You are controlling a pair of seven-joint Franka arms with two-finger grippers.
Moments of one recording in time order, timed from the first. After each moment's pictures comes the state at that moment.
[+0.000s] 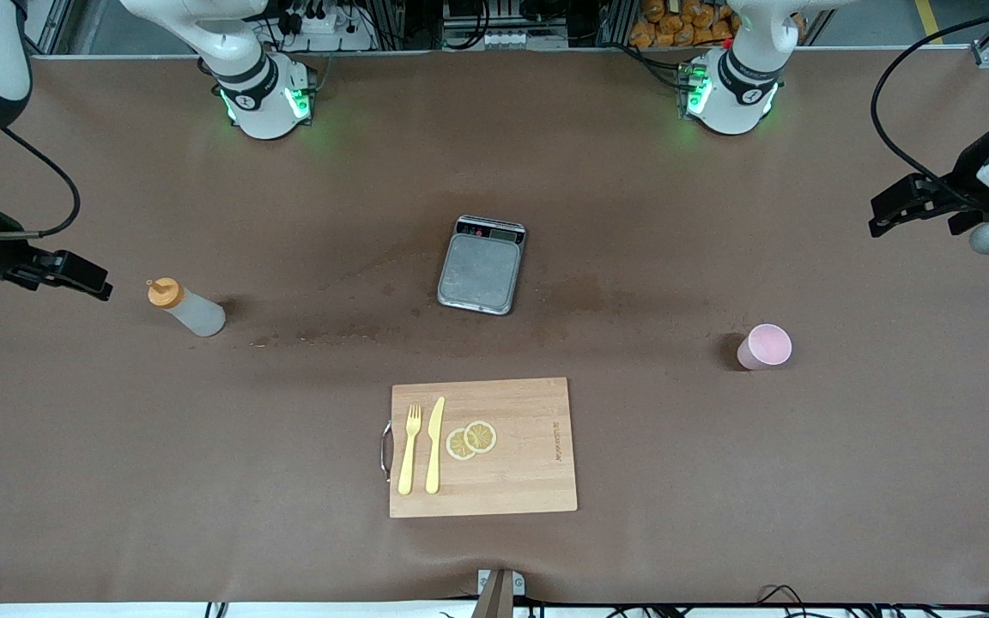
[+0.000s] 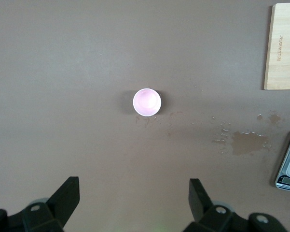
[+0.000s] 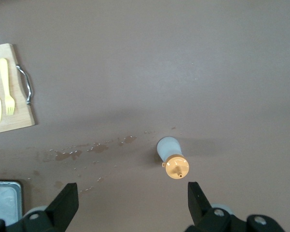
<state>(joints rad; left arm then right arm) 0.07 0.02 -0.16 -1.53 0.01 1.53 -0.10 0.02 0.15 -0.01 -1.47 0.00 1.62 0.17</state>
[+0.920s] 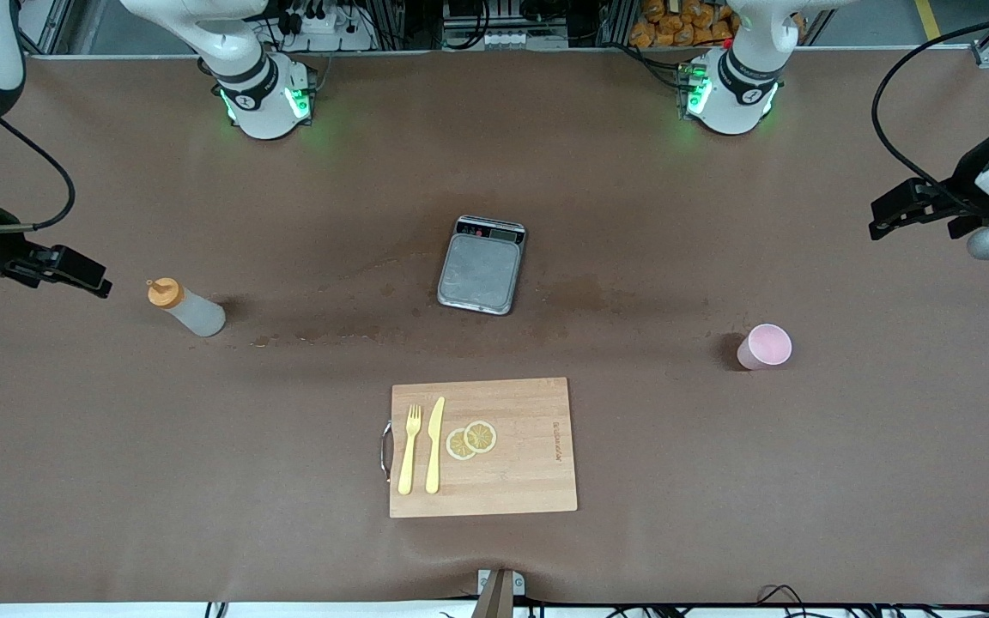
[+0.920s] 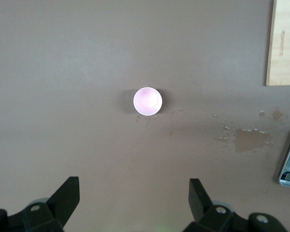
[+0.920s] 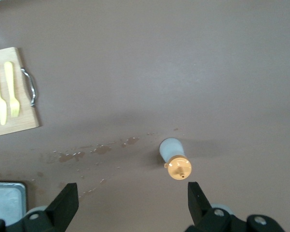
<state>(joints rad) 0.08 0.04 -0.16 -1.53 0.01 1.53 -0.05 0.01 0.13 -0.01 -1.50 -0.01 1.64 0.16</state>
